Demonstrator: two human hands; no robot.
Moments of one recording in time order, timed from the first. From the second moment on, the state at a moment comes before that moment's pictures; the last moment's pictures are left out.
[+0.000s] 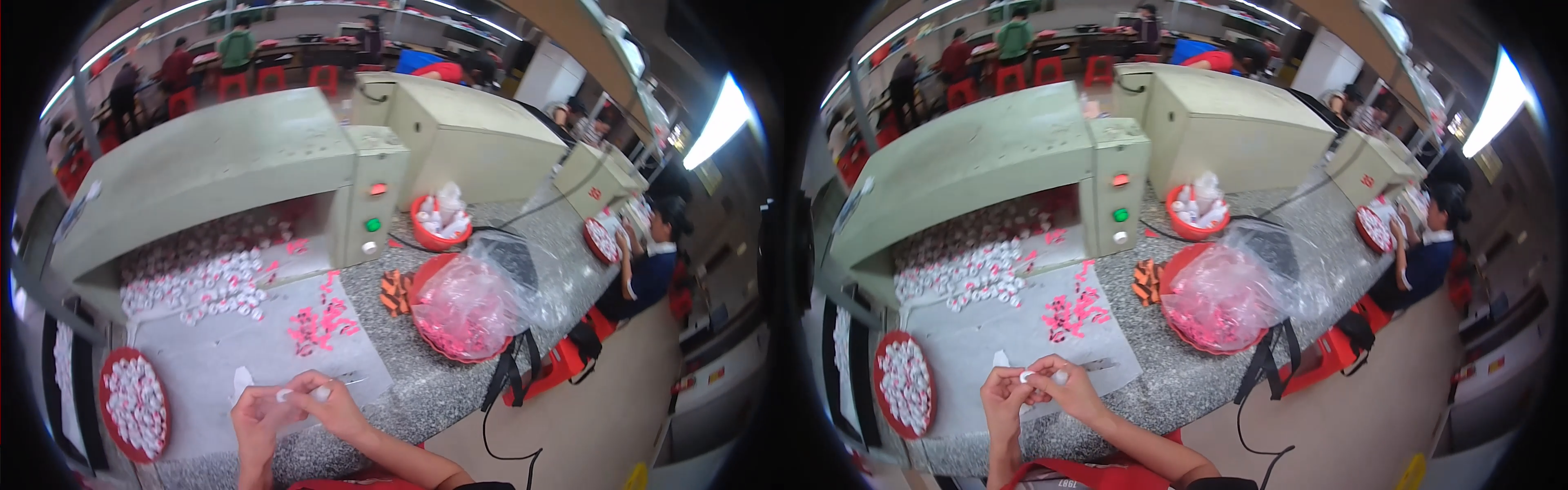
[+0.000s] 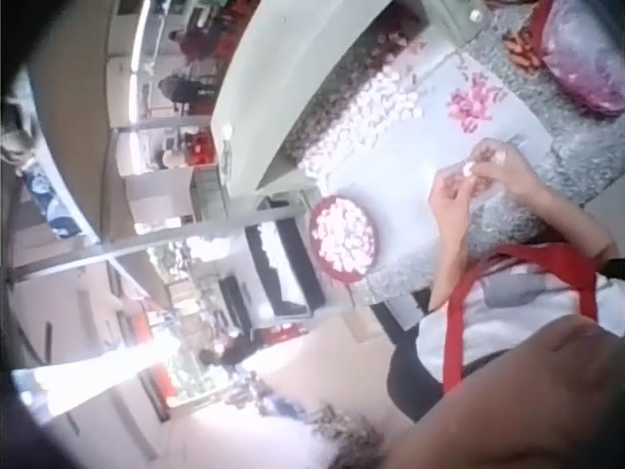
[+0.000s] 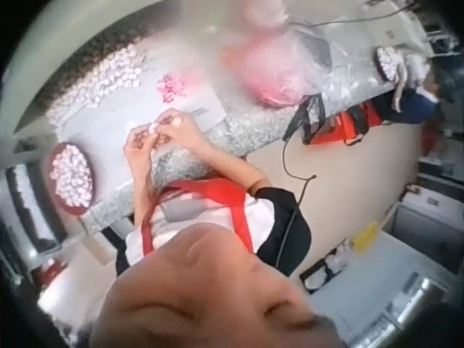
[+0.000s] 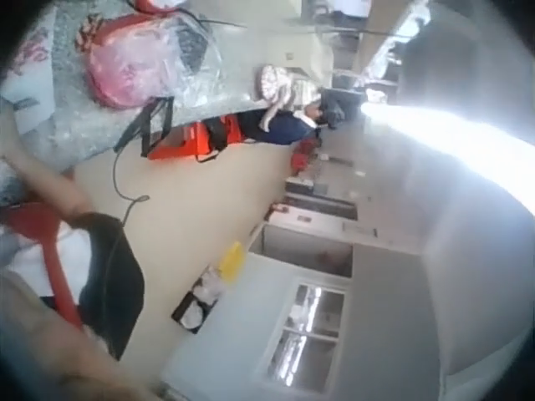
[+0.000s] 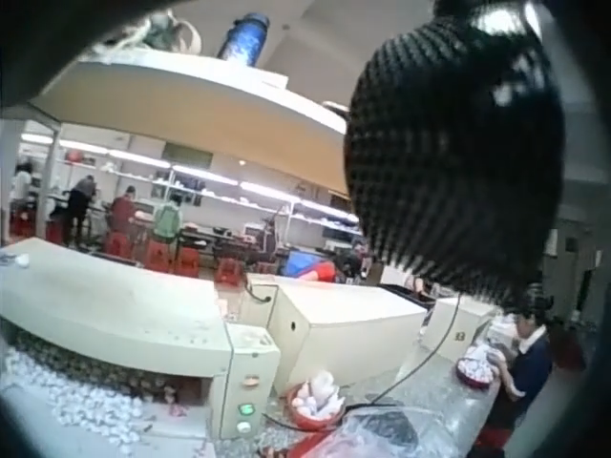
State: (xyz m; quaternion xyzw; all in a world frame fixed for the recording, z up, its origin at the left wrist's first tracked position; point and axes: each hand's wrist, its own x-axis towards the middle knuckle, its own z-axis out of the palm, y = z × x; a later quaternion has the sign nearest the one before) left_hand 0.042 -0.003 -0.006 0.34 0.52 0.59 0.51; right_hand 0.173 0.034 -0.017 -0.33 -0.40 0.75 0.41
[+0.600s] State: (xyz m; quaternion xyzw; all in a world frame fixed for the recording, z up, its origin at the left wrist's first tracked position) left_hand -0.163 -0.049 -0.032 0.38 0.78 0.47 -0.12; right_hand 0.129 0.026 -0.057 -0.38 -0.44 0.69 0.42
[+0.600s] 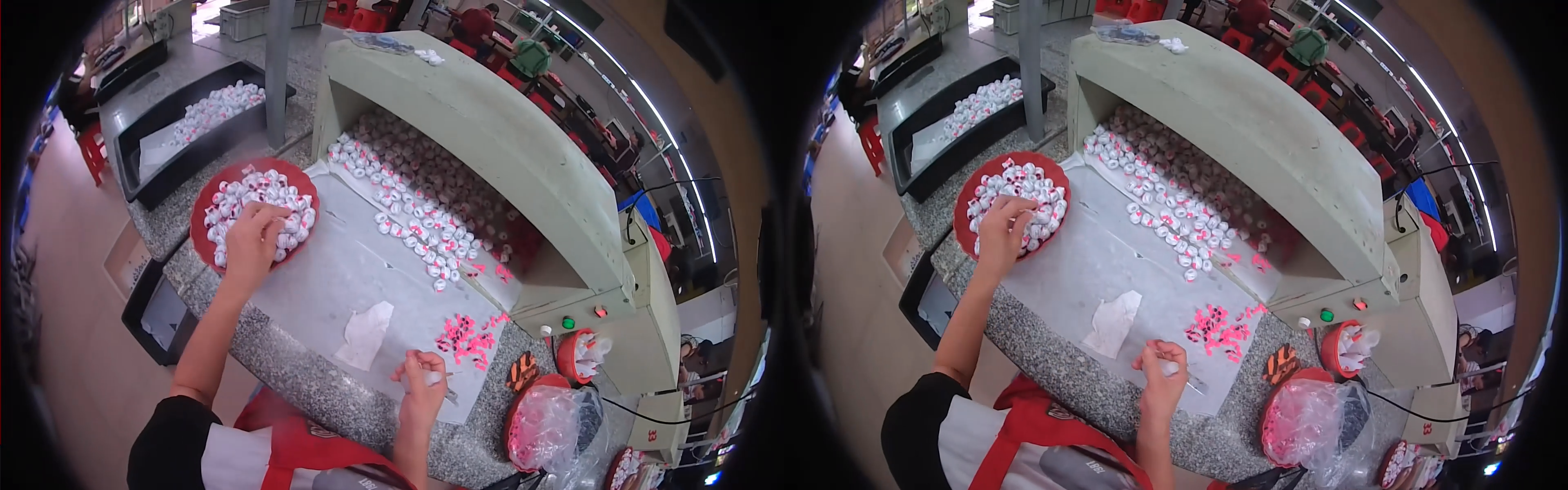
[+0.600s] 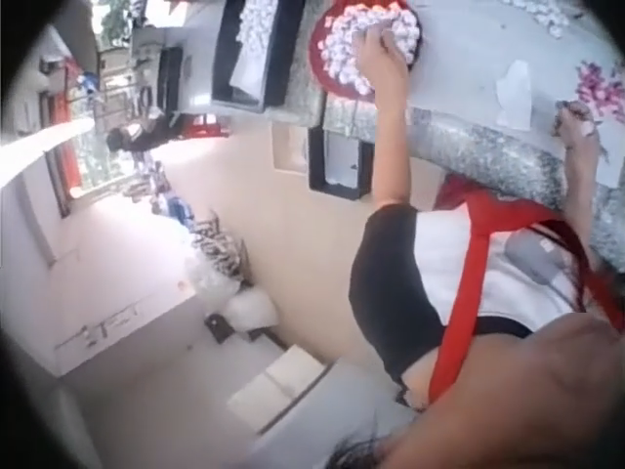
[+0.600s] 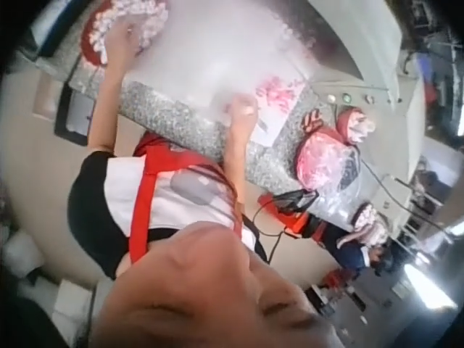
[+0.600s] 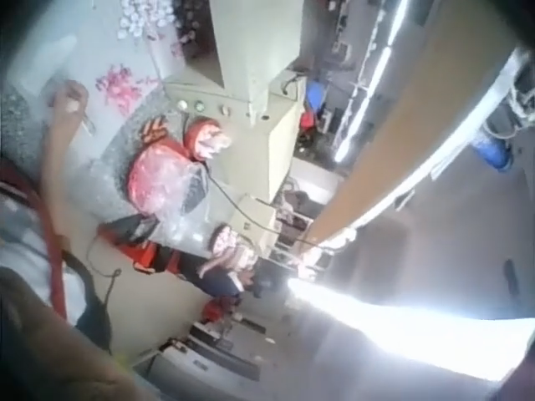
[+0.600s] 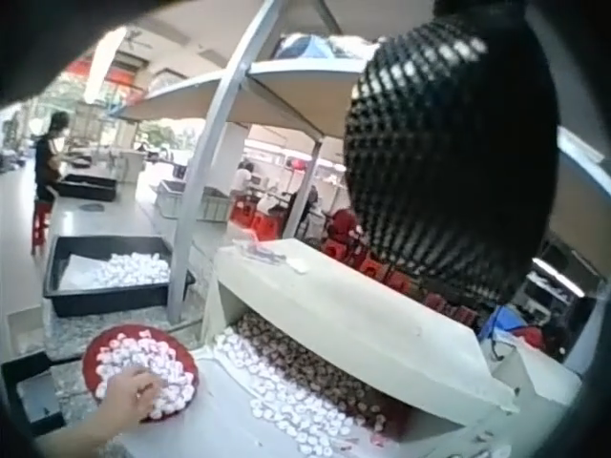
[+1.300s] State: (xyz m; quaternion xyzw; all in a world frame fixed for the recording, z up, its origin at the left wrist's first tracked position) left_hand -0.132 0.121 -0.101 0.48 0.79 0.37 -0.04; right_hand 0.192 0.040 -0.041 -0.40 -0.41 0.71 0.42
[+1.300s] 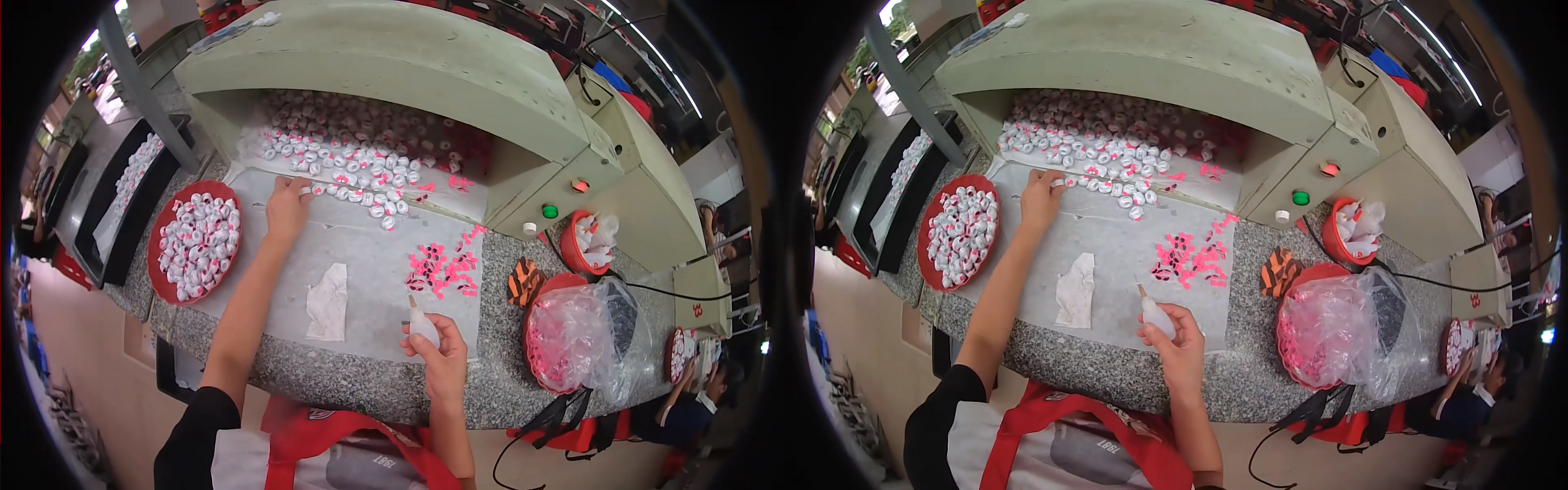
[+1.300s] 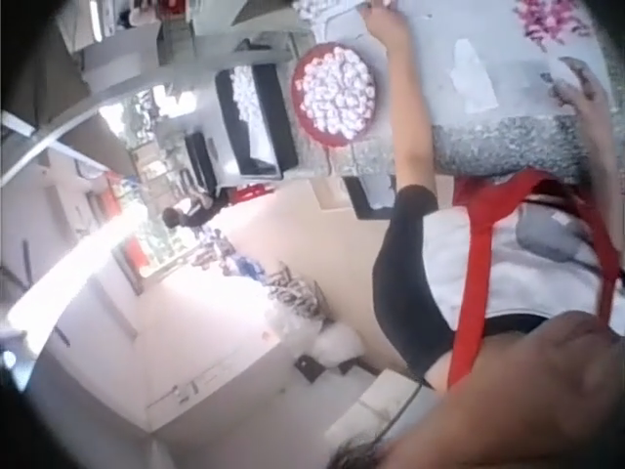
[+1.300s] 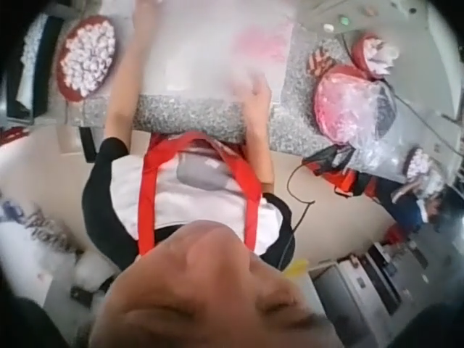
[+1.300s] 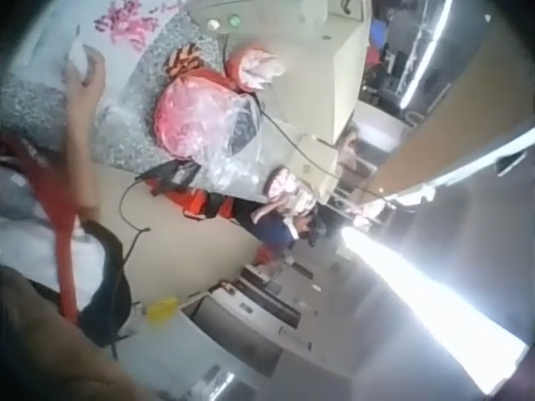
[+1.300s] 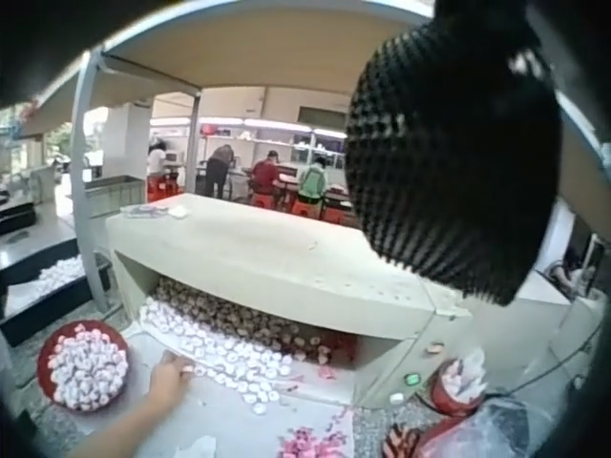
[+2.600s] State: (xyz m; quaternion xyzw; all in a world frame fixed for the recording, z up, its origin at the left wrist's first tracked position) left_hand 0.032 0.013 -0.007 0.42 0.44 0.68 0.41; right_hand 0.180 0.023 0.011 -0.33 -0.70 0.27 0.57
